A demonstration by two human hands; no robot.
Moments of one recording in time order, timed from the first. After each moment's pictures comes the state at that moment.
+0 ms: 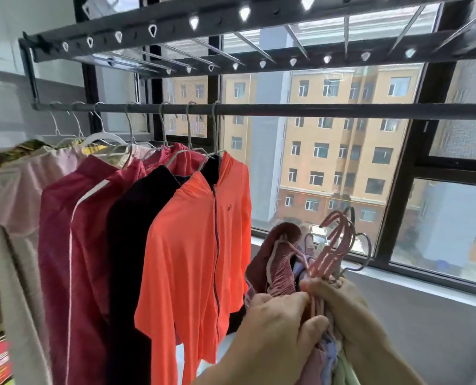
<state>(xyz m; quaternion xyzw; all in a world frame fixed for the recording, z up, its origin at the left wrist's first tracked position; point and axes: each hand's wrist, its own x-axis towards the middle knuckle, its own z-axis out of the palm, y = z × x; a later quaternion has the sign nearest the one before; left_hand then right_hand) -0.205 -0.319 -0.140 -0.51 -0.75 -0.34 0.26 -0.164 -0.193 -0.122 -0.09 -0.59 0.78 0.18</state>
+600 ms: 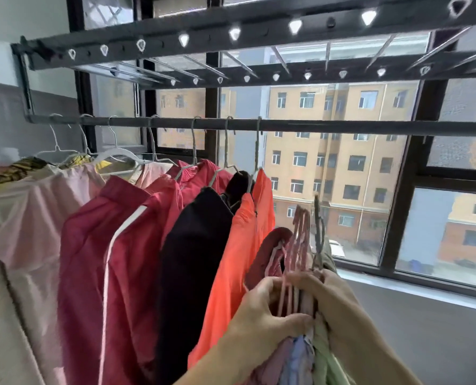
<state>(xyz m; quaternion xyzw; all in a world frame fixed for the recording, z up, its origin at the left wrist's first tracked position) -0.322 -0.411 -0.125 -0.39 -0.65 -0.63 -0.17 -0.259 -0.300 -0.098 -0.07 -0.62 0.76 0.19</state>
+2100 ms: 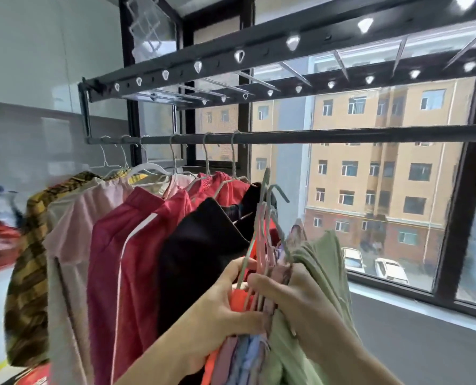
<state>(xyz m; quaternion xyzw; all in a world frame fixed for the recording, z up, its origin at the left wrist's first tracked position) -0.298 -0.431 -0.085 -0.37 -0.61 -0.67 -0.21 -0.259 -0.294 -0.076 0.08 -0.67 0.72 0.16</state>
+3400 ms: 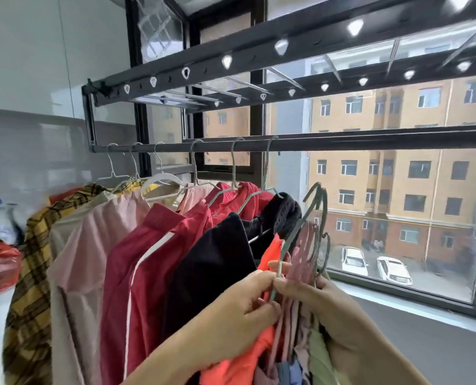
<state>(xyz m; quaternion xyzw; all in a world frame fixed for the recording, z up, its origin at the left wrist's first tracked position) -0.402 -0.490 -0.058 -0.47 -0.74 -0.49 -0.03 -0.358 -0.341 -0.066 0.03 -0.55 0.84 0.00</state>
